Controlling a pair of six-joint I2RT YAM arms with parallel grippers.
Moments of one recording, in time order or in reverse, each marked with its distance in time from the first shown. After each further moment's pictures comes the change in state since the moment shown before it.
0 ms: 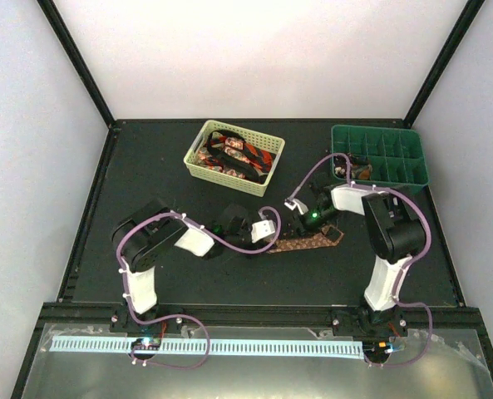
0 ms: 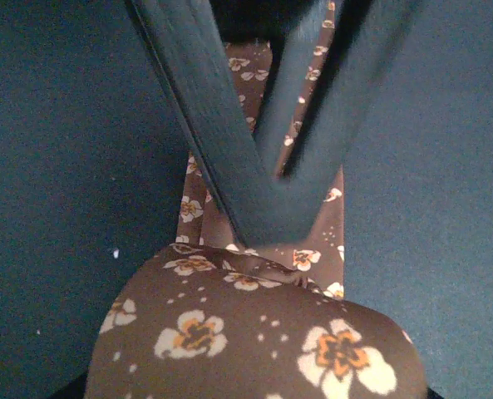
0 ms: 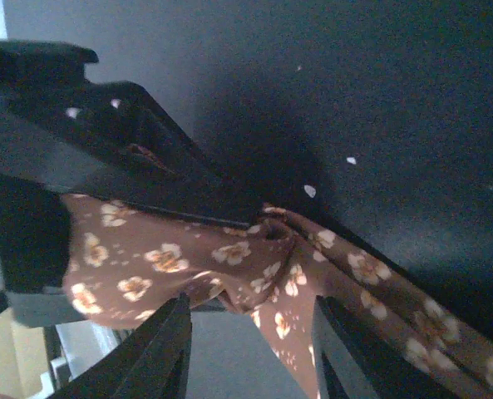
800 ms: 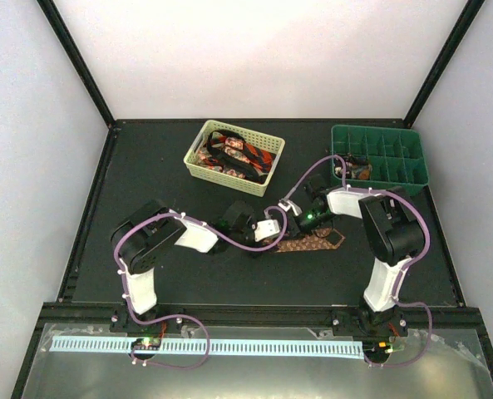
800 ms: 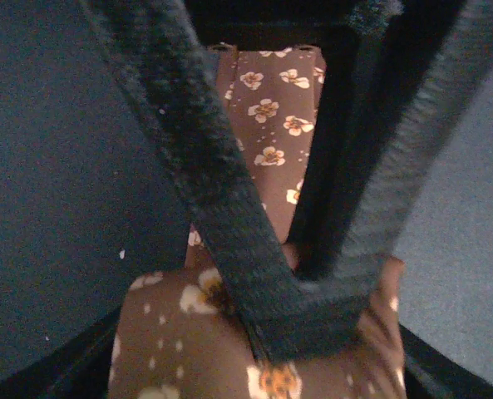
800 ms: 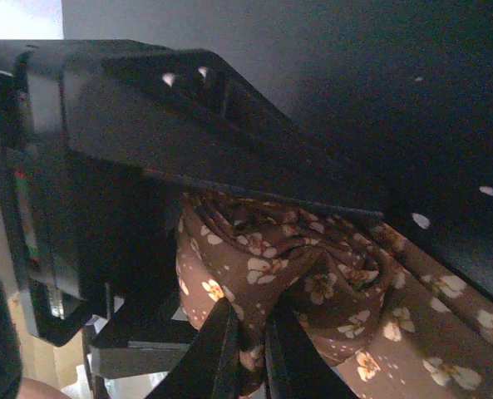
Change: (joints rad) left arm -0.027 -0.030 0.082 -0.223 -0.073 0.076; right arm 0.042 -0.032 -0.031 0.082 -0.092 0.073
